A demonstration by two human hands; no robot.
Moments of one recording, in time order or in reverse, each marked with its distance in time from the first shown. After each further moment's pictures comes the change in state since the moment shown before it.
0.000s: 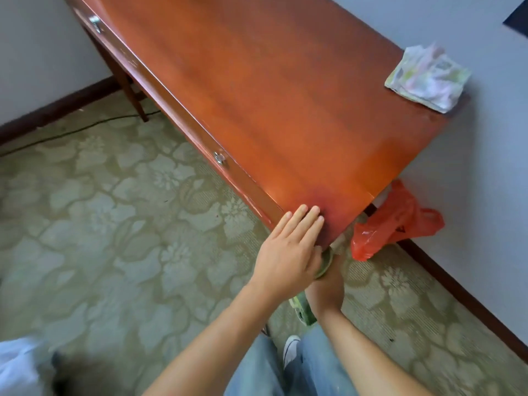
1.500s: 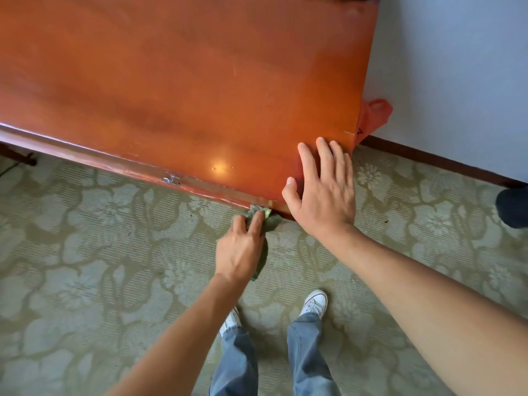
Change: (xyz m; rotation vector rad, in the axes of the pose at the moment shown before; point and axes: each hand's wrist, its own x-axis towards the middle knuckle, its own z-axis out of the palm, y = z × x) left_hand 0.002 -0.150 0.006 0.021 -0.385 0.069; right_hand 0.014 -0.126 0.009 -0.762 0.458 -0.397
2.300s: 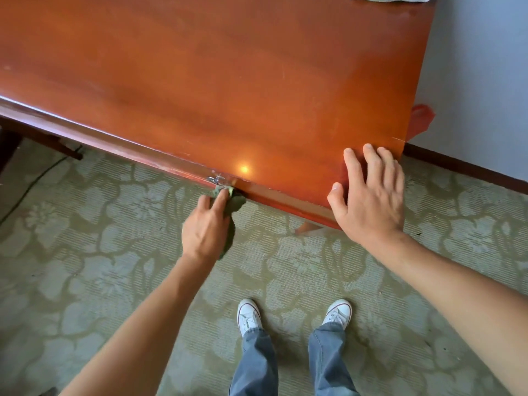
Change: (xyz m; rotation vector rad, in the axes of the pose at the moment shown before) left_hand 0.016 -0.105 -0.074 0.090 0.002 -0.295; right_hand 0.002 -0.001 -0.001 -0.044 -0.099 -0.011
